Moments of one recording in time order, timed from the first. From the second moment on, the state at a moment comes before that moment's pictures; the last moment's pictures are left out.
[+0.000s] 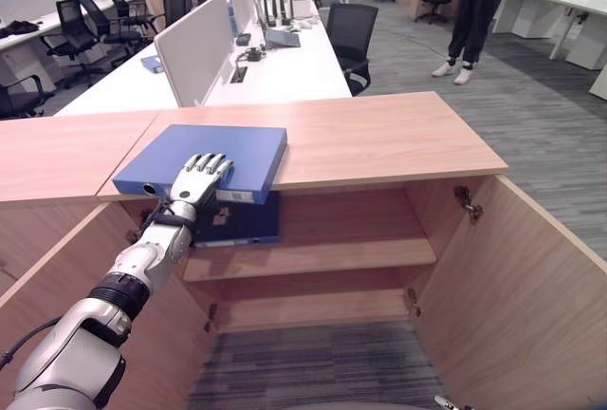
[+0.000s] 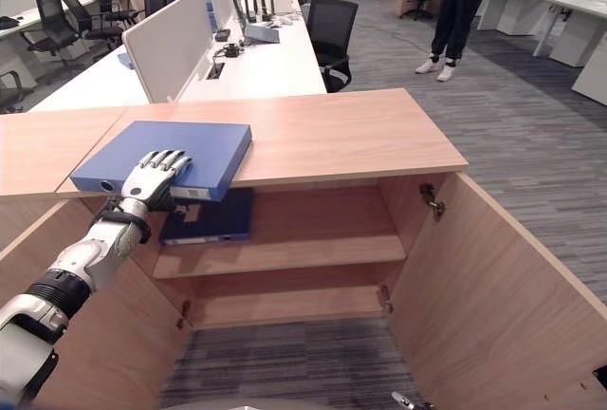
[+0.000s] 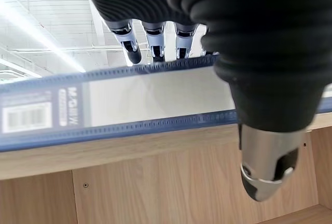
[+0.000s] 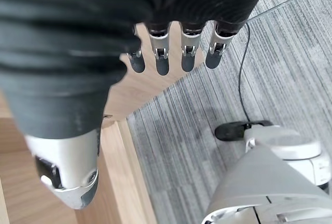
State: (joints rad) left arm -0.56 0.74 -0.56 0.63 0.71 -0.04 0.37; right arm 0.09 -0.30 0.03 1.25 0.38 -0.03 -0.03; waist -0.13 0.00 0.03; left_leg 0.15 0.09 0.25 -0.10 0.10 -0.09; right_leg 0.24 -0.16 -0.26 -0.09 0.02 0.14
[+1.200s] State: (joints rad) left arm -0.61 0.72 -0.50 0.52 0.54 -0.03 0.44; right arm 0.09 -0.31 0.03 1.25 0.43 -0.03 -0.03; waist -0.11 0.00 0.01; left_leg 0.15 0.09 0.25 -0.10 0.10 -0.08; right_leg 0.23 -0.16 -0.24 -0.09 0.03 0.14
